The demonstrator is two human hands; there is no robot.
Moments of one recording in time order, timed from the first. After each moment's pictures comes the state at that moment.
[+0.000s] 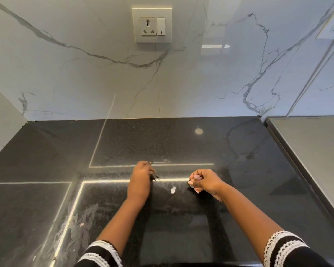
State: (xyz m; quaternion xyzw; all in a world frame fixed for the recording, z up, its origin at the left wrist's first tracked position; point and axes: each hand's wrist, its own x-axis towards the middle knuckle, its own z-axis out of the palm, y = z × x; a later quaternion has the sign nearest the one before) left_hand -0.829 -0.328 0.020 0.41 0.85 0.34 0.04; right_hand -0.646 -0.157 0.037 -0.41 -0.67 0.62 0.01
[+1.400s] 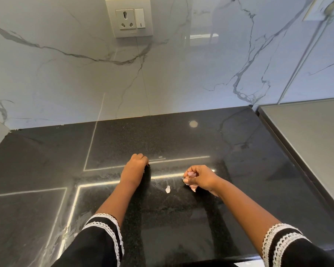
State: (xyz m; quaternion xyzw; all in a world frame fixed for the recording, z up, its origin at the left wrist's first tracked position) left_hand -0.876 -0.294 0.019 0.55 0.82 0.15 0.01; right_hand -0.645 -0.152 0.033 -0.39 -0.67 0.64 0.01
